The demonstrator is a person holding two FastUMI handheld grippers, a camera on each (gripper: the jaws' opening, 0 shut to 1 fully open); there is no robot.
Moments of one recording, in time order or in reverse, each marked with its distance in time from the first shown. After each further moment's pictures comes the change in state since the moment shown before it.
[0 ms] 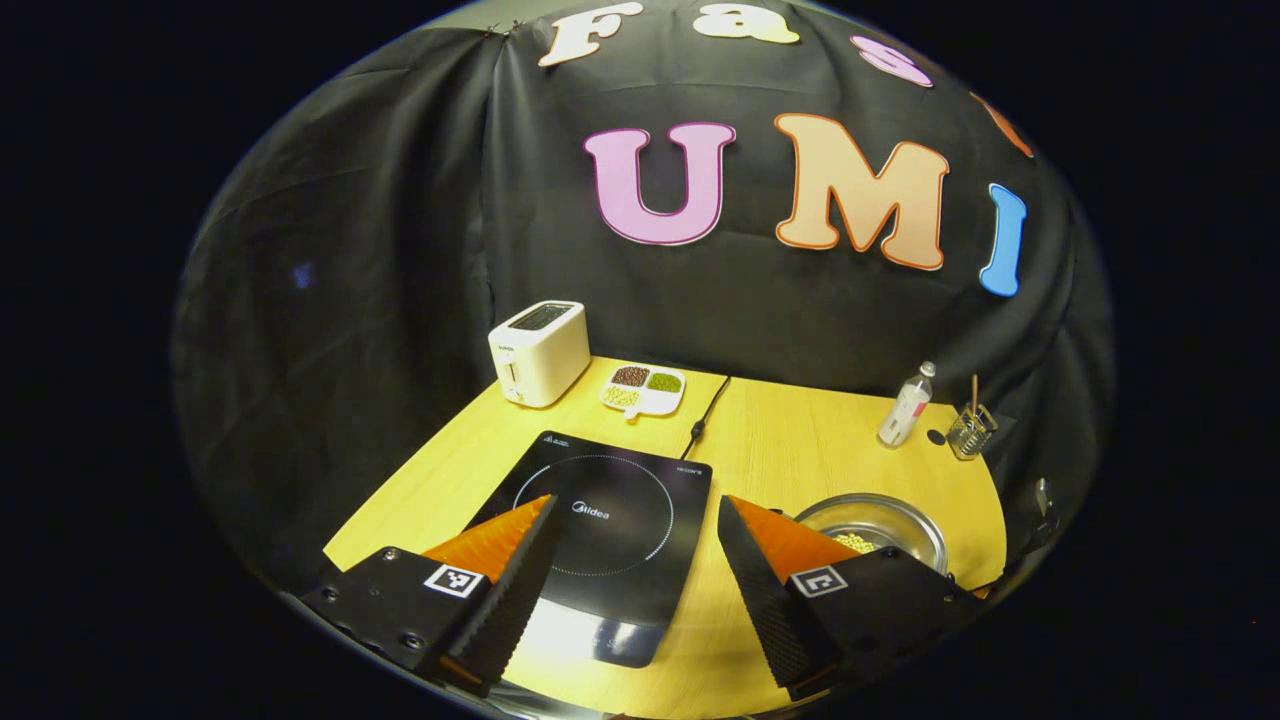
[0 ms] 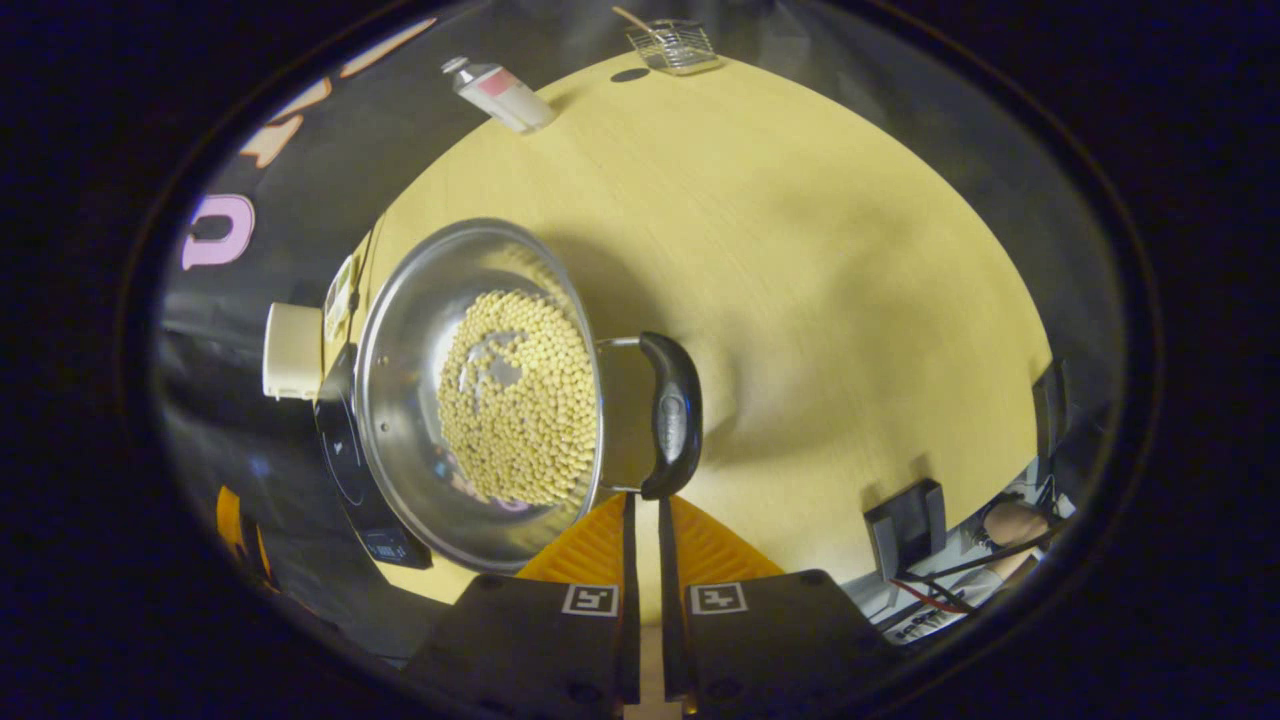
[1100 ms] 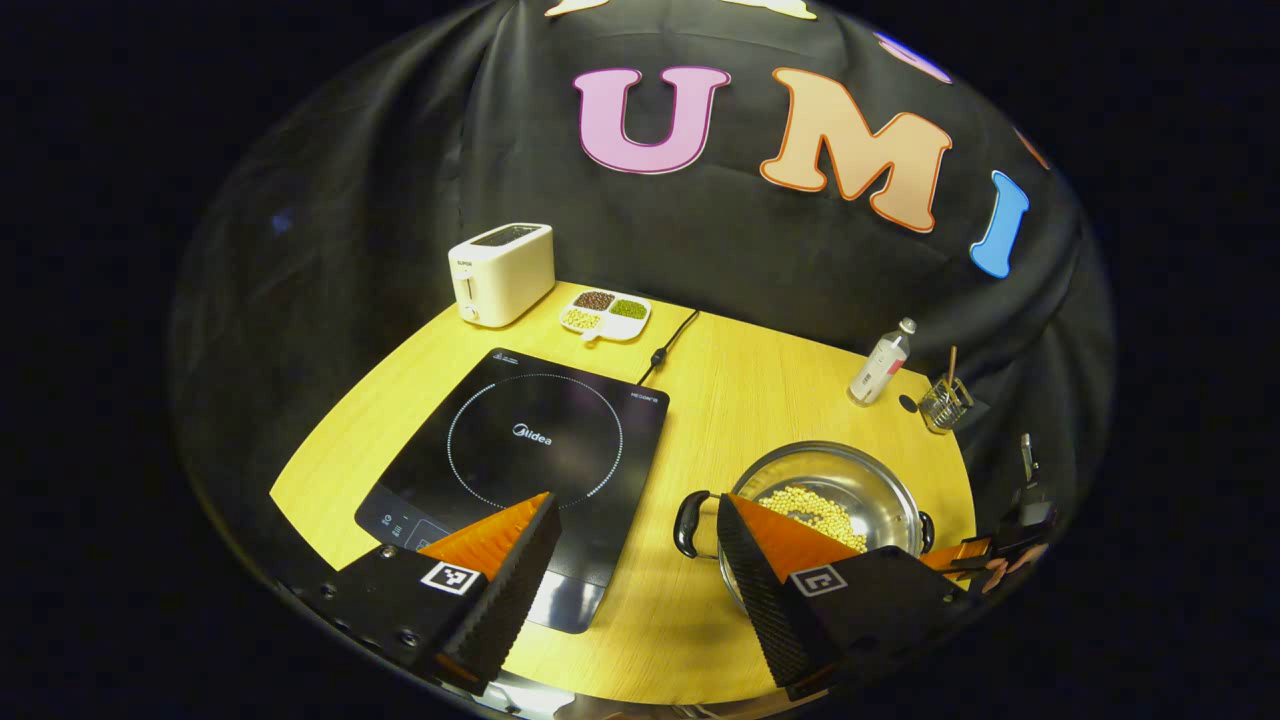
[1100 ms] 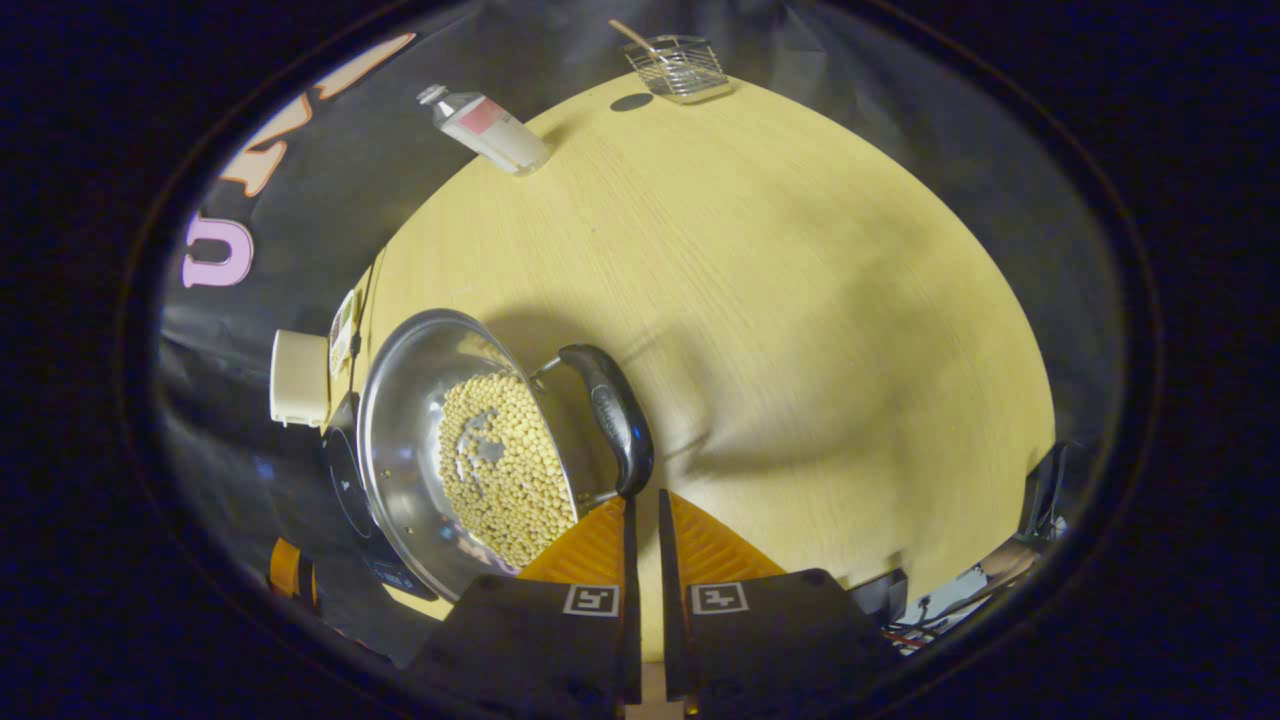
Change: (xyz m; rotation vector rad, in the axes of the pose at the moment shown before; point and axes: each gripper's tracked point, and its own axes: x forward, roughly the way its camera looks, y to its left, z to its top) left arm 0.012 -0.038 -0.067 -0.082 0.185 -0.089; right arm 0.010 -0.007 0.068 -0.050 -0.059 0.027
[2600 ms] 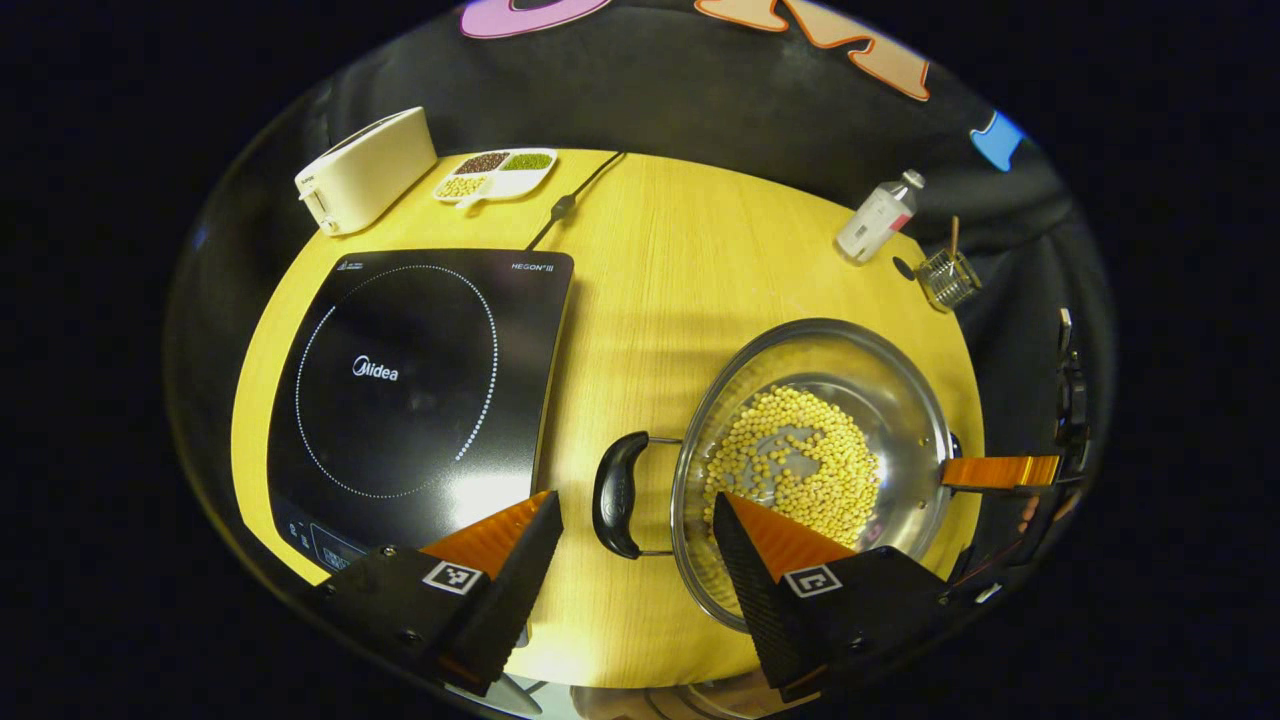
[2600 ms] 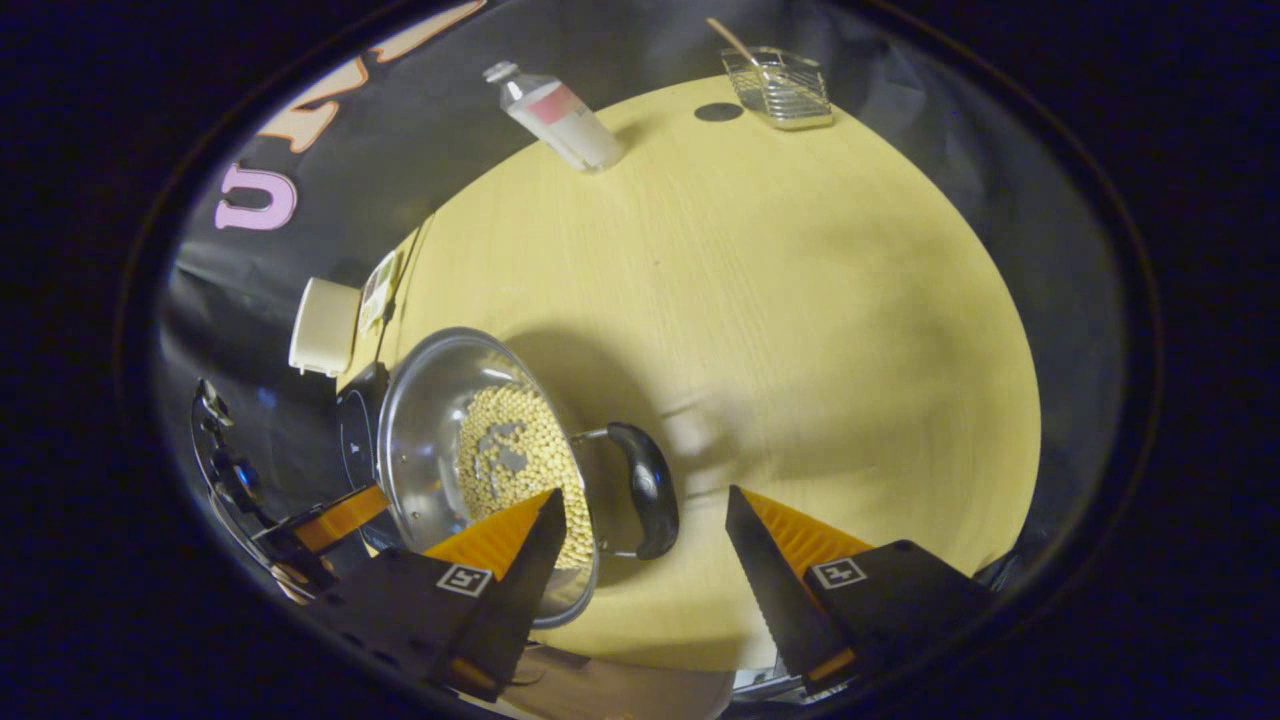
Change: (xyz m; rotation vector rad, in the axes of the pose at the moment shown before) left arm 0.099 -0.047 -0.077 0.114 0.489 -0.105; right arm 0.006 0.017 0.047 -0.200 0.077 0.072
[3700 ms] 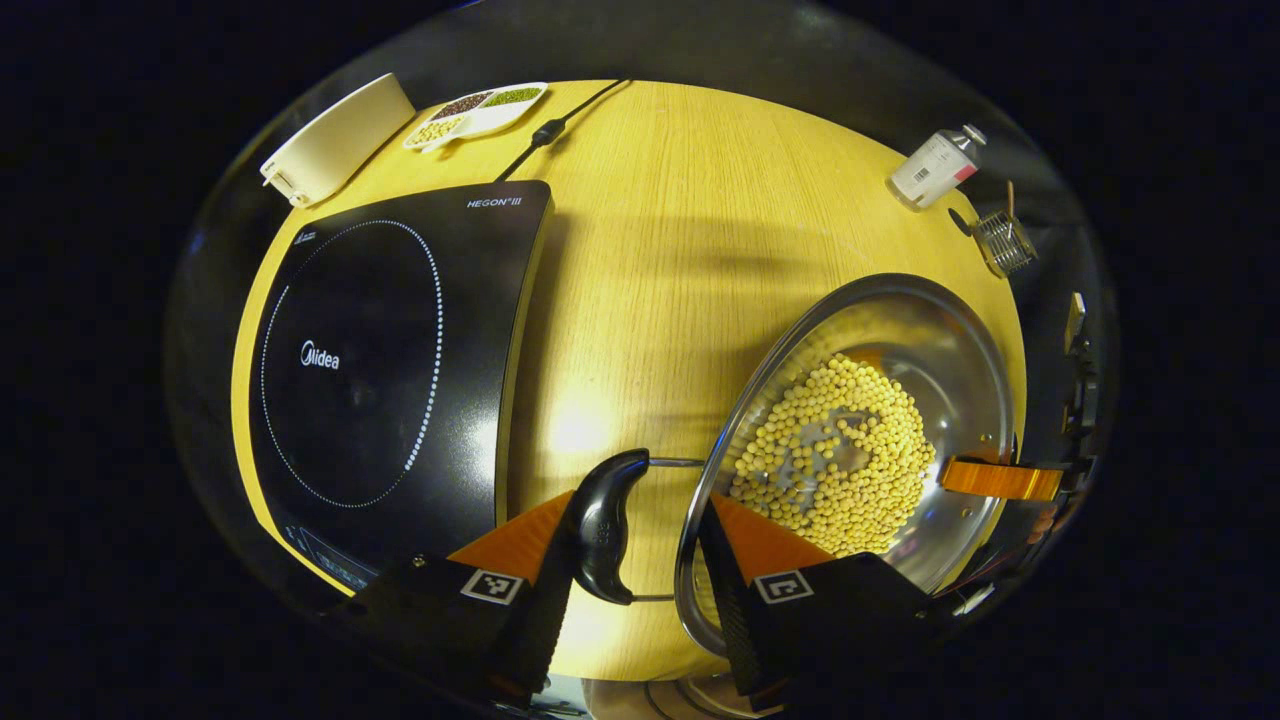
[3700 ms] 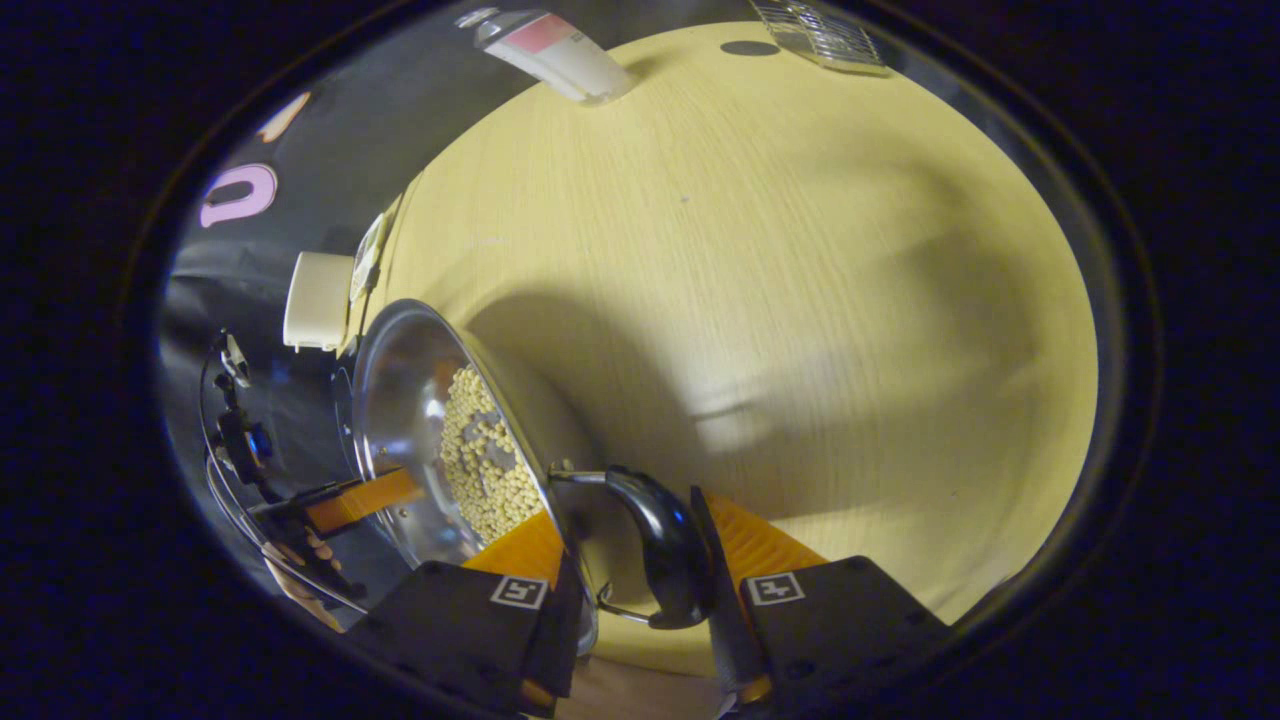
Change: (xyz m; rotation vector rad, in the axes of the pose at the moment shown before) left arm 0.052 -0.003 -0.015 -0.003 0.171 0.063; right arm 0.049 0.013 -0.008 -0.015 0.149 0.045
